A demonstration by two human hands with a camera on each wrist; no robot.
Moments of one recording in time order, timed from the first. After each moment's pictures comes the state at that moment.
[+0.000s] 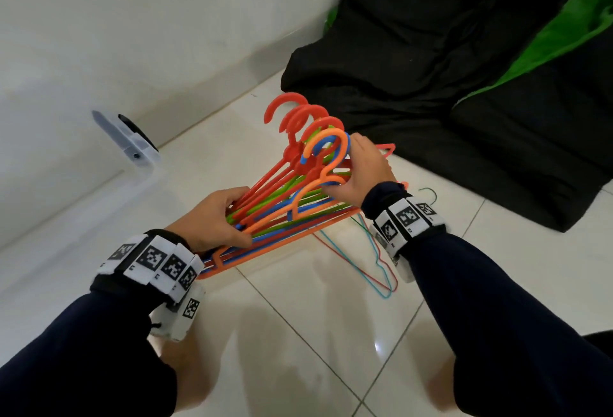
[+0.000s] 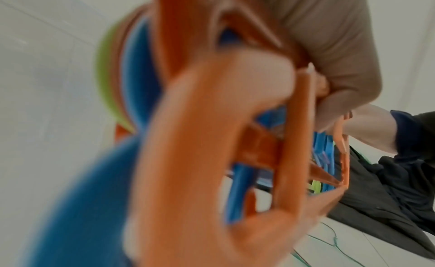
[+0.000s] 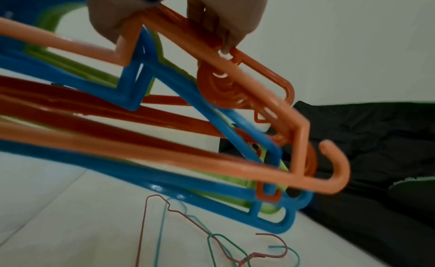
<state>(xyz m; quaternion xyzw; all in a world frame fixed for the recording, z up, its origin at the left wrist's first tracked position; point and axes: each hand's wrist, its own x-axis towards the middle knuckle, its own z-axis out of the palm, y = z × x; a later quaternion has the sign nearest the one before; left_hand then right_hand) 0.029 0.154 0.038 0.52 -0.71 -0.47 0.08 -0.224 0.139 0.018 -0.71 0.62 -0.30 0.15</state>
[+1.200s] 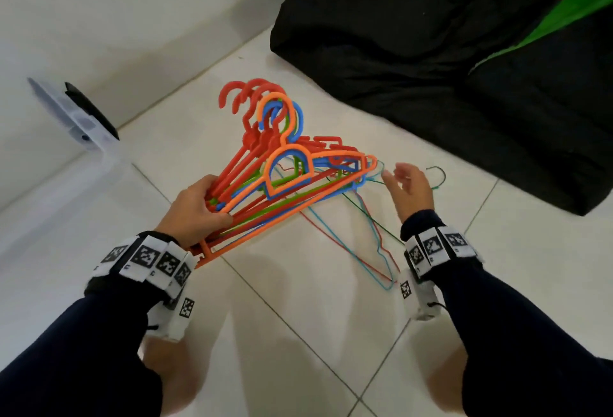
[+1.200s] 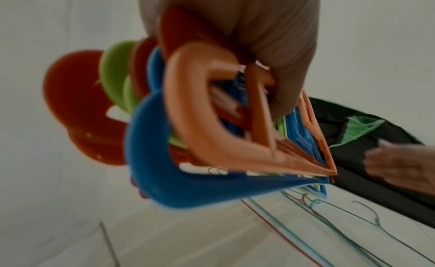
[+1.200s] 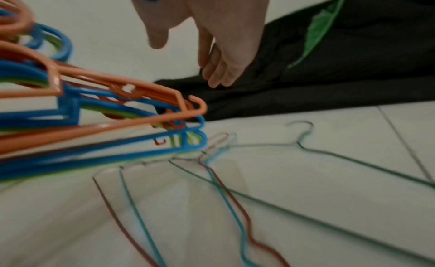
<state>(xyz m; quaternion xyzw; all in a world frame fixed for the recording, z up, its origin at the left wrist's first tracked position) 0.032 0.124 -0.035 0.65 -0.64 -0.40 0.11 -0.296 0.146 -0.107 -0.39 0.77 -0.41 0.30</state>
